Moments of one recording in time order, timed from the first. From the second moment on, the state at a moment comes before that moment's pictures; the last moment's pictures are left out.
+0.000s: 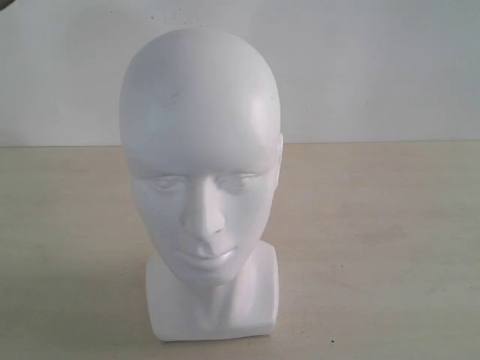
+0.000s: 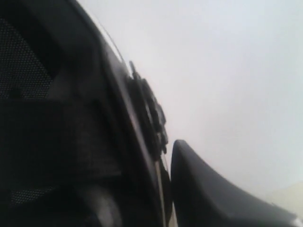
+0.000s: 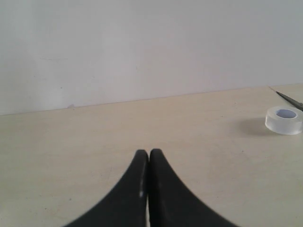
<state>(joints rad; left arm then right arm) -0.49 1.00 -1.35 0.08 0.33 -0.10 -0.03 0.01 0.00 0.10 0.16 0.02</state>
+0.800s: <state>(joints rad) -0.49 0.84 -0.90 0.13 -0.54 -0.23 -0.03 0.01 0.00 0.10 0.16 0.02</state>
